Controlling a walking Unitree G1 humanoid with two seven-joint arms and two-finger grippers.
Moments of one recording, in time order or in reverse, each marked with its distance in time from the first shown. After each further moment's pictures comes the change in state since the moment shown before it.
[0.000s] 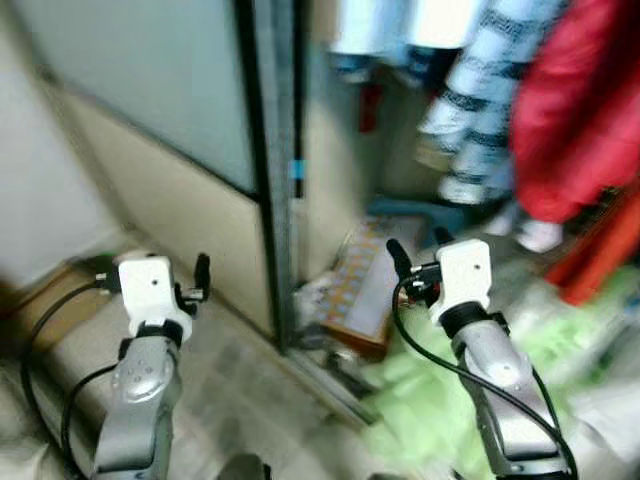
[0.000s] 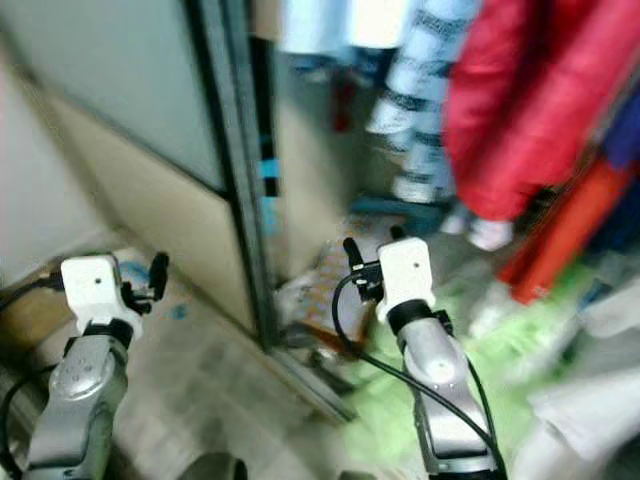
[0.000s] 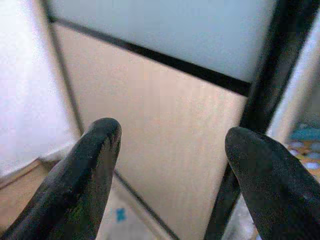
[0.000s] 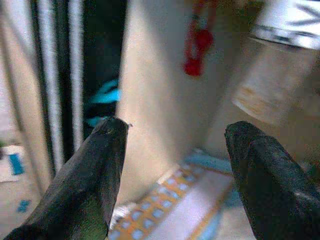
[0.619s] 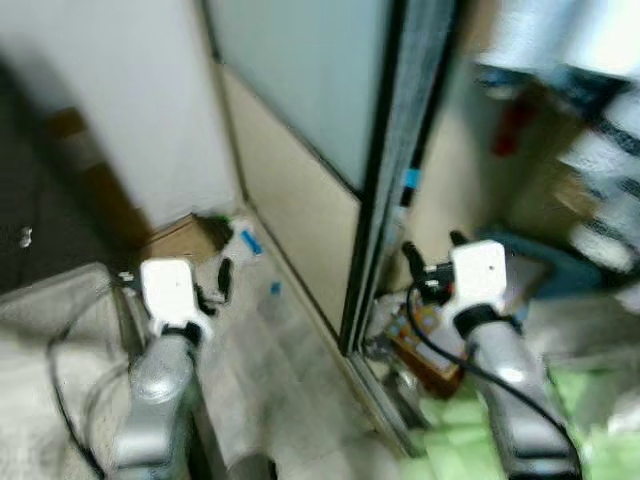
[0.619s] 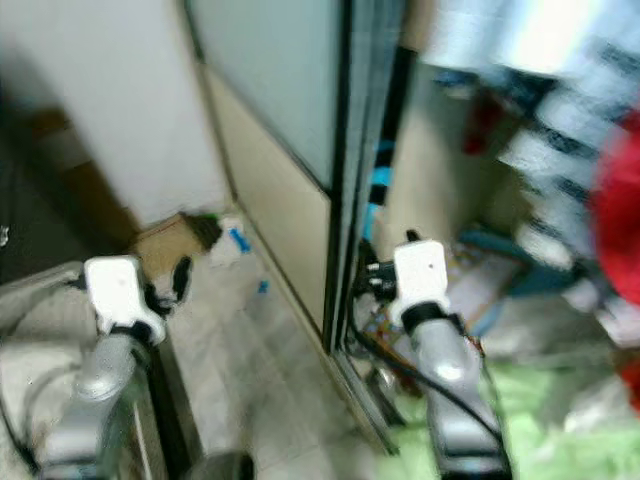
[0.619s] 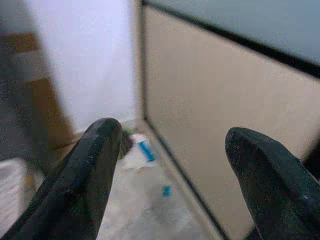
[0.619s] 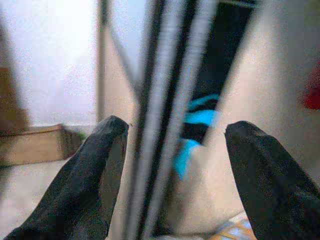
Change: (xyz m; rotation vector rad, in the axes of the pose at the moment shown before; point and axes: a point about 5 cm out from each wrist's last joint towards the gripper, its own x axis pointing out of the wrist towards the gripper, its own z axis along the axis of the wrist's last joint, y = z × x) left arm 0.001 -0.005 -0.005 -0.010 0.037 -0.029; right arm 0.002 0.001 -0.004 0.032 0.011 -0.003
